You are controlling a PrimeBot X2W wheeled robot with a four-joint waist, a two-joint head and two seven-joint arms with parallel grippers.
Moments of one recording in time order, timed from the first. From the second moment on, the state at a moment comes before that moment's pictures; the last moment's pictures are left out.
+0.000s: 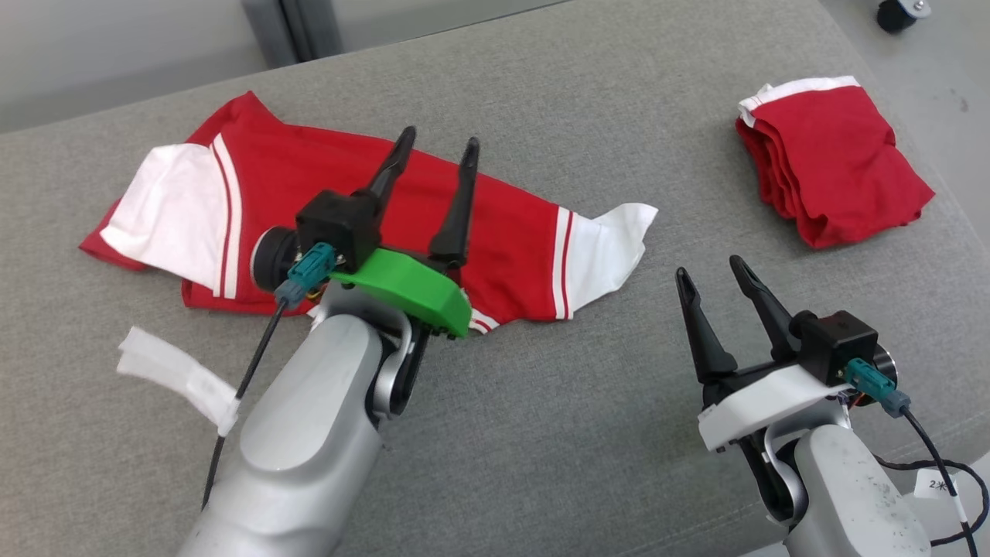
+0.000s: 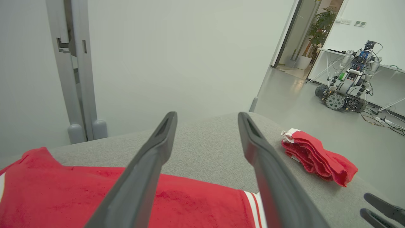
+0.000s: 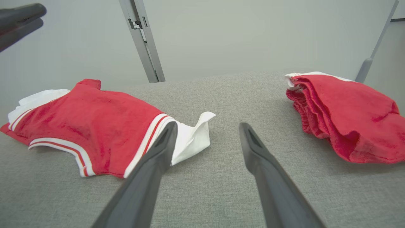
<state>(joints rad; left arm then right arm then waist) -0.67 0.05 -0.57 0.48 -0.53 0.01 -0.26 -0.28 -0.05 0.12 0.30 0.22 0.13 -0.26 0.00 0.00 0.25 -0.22</state>
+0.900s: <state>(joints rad) 0.00 0.05 -0.08 0.27 -0.25 -0.02 -0.26 -0.15 -0.05 0.13 0.38 0.16 0.13 -0.26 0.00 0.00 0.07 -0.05</state>
